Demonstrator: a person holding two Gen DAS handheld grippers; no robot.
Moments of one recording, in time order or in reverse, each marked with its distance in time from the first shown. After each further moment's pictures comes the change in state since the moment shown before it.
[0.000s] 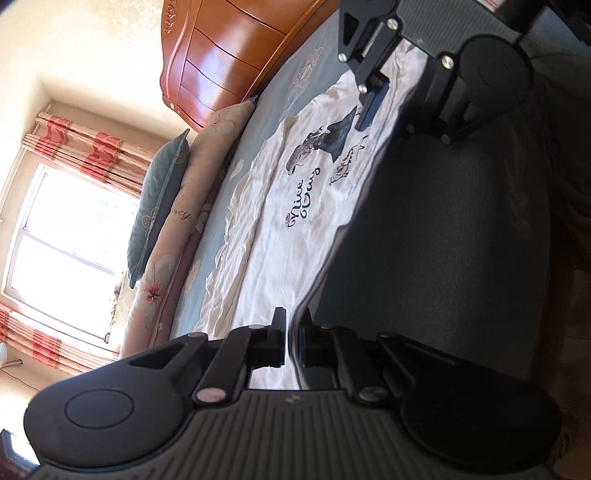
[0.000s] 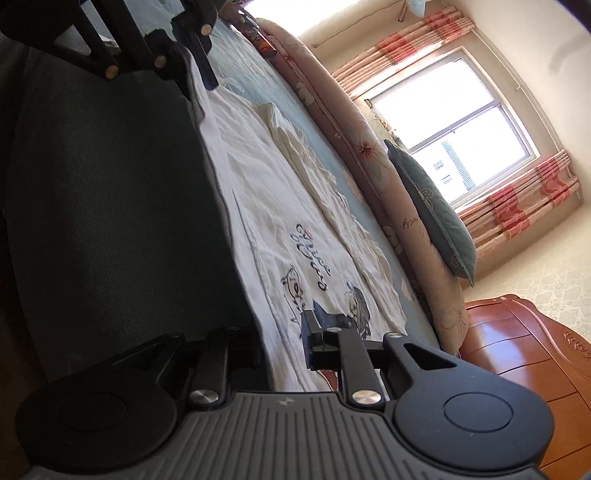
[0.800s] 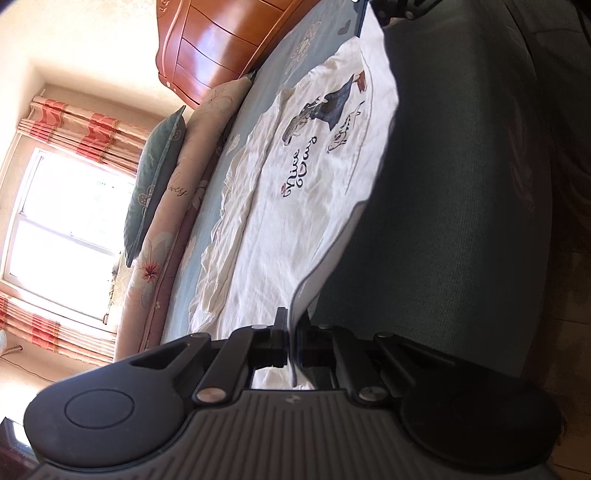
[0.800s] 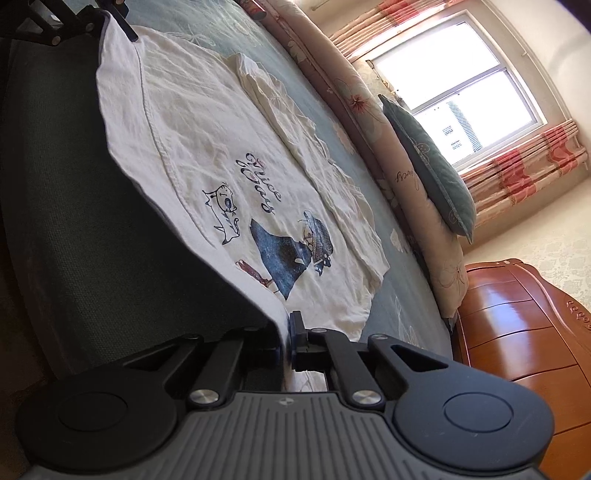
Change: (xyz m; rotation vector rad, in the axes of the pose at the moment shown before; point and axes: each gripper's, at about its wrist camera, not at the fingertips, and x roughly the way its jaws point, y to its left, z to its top) left arm 0.006 -0.001 -0.004 -0.003 0.075 0.002; right arm -0.002 -0.057 -0.029 0.015 0.092 0.045
